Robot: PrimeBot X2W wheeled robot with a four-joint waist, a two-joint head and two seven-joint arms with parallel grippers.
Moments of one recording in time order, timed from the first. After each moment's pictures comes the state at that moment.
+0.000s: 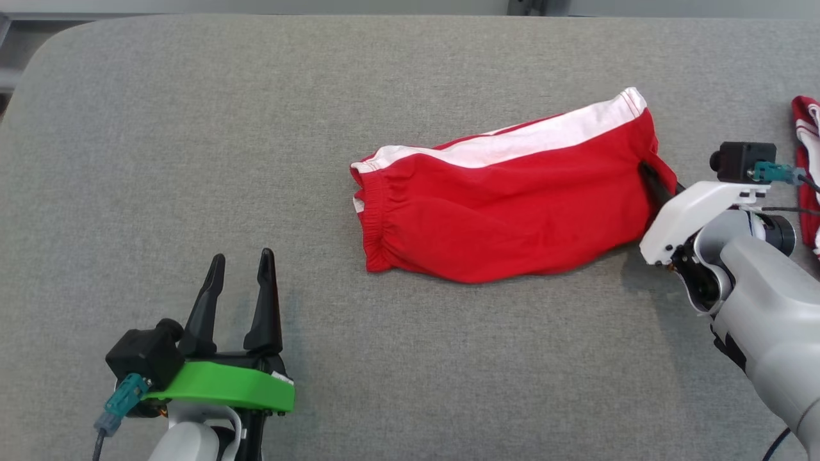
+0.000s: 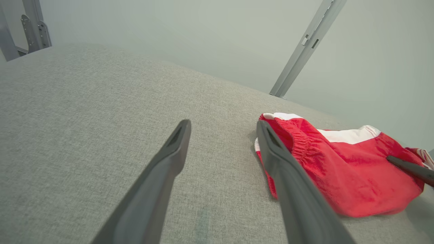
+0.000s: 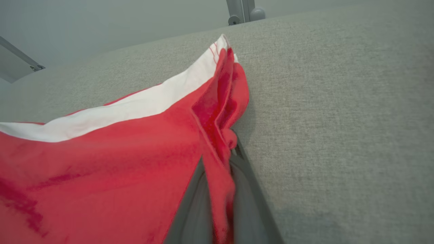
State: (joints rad) left arm -0.12 0.21 -0.34 0.07 -0.64 0.09 -0.26; right arm -0.82 -0.36 0.69 0.98 0.99 0.13 -0.18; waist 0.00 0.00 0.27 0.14
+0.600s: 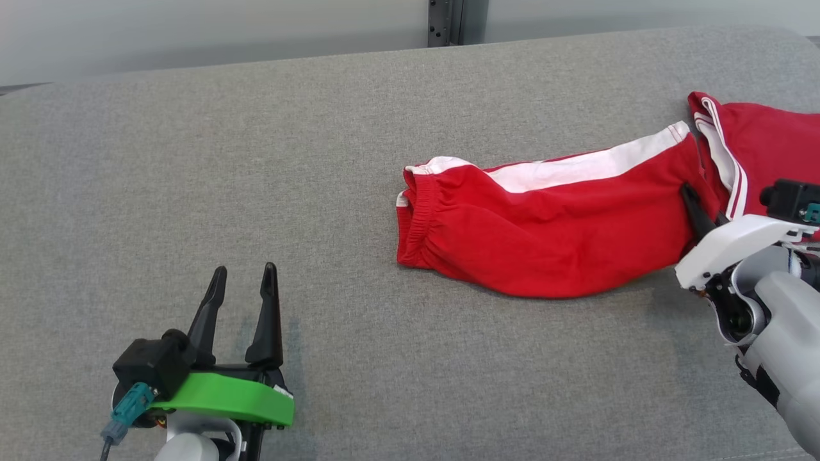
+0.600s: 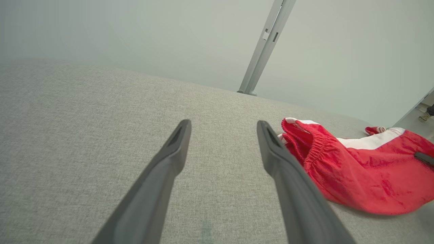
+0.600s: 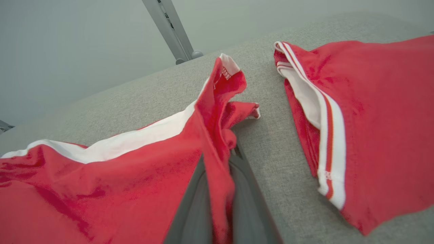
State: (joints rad) left arm -0.10 0.23 -0.35 0.06 -0.61 0.10 -0.26; right arm -0.67 -0.46 0.62 0.86 1.06 0.13 -0.25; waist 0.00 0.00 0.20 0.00
